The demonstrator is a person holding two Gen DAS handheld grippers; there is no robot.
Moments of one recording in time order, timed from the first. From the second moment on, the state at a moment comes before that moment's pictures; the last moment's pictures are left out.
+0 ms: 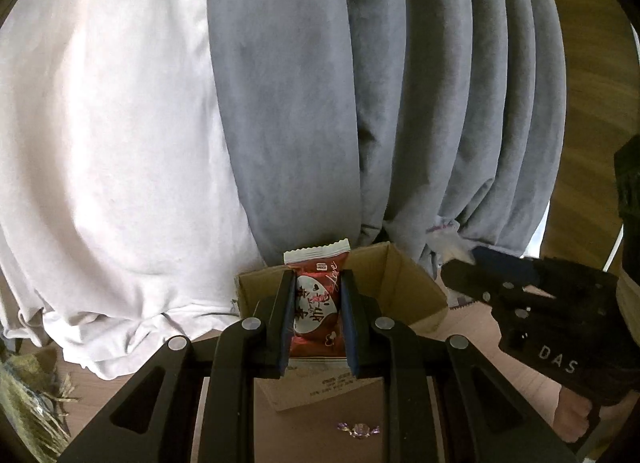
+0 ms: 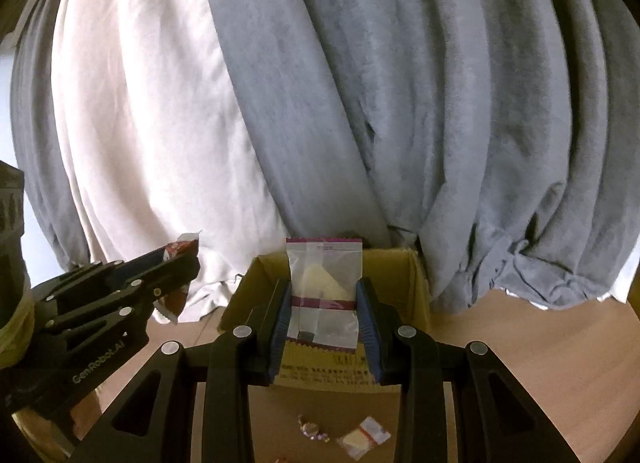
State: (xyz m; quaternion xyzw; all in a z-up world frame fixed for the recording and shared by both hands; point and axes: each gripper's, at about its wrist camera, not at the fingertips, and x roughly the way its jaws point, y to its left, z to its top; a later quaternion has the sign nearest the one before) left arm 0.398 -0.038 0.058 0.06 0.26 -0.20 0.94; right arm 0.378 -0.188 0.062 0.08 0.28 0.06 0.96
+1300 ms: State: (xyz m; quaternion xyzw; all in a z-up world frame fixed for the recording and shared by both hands) left arm 0.376 -0.036 0.008 0.07 0.32 -0.20 0.92; right arm 0.373 -0.197 0.012 0.08 0.34 0.06 0.93
